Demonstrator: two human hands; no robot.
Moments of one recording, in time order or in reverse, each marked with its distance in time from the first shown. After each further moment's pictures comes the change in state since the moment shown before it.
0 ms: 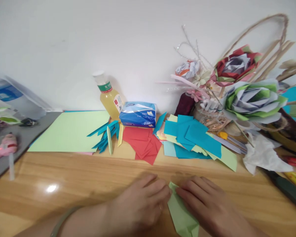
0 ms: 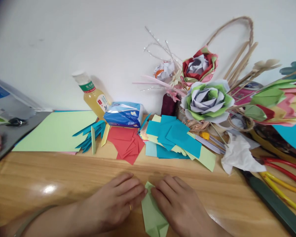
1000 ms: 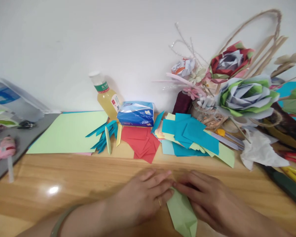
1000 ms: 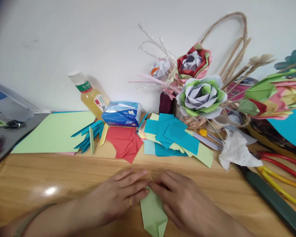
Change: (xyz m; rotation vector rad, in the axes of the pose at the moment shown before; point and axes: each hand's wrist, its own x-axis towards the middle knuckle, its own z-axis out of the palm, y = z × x) left_hand 0.000 -0.008 -0.003 -0.040 -0.045 0.014; right_hand -0.007 0.013 -0.010 0.212 -0.273 0.093
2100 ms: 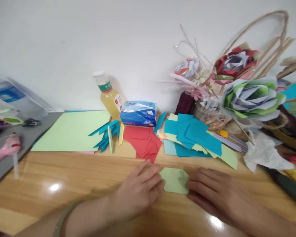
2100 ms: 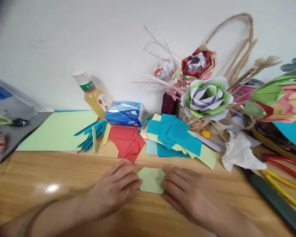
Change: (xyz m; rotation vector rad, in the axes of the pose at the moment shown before) left_hand -0.003 -0.001 0.012 0.059 0.331 -0.192; right_hand -0.004 0.015 -0.001 -0.131 0.100 -0.103
